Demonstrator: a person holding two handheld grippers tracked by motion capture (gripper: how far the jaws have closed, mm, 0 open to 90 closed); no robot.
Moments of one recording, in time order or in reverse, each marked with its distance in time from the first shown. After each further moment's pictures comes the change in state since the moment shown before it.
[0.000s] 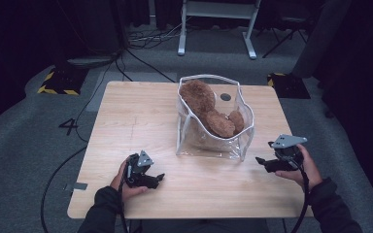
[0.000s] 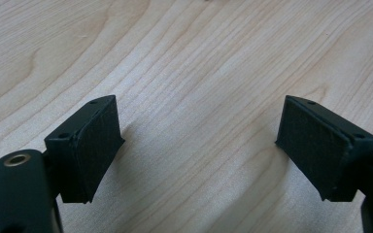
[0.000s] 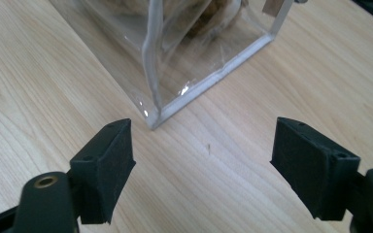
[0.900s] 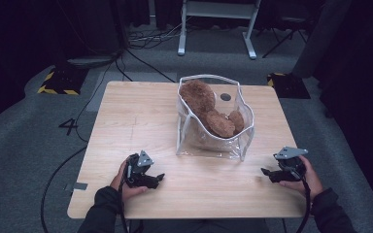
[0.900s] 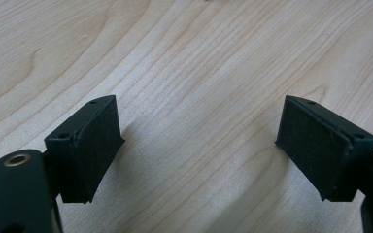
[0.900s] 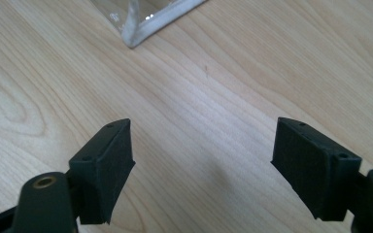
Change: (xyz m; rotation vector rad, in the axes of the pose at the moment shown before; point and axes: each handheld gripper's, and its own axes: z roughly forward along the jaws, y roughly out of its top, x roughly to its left) left arm 0.000 0.000 0.000 0.002 0.000 0.000; right arm -0.004 -0.055 0.019 0.074 -0.007 0.053
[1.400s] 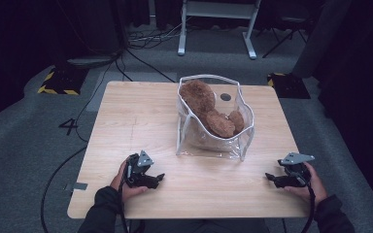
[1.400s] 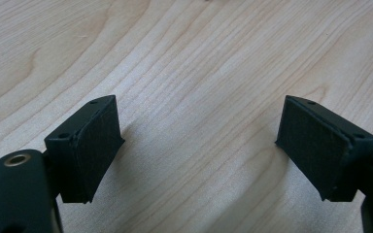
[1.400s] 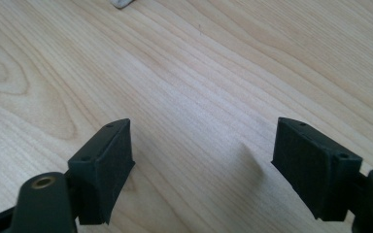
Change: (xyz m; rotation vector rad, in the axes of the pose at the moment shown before) left arm 0.000 0.000 0.000 -0.002 0.000 0.000; right arm -0.006 -0.030 0.002 -0.021 0.022 0.054
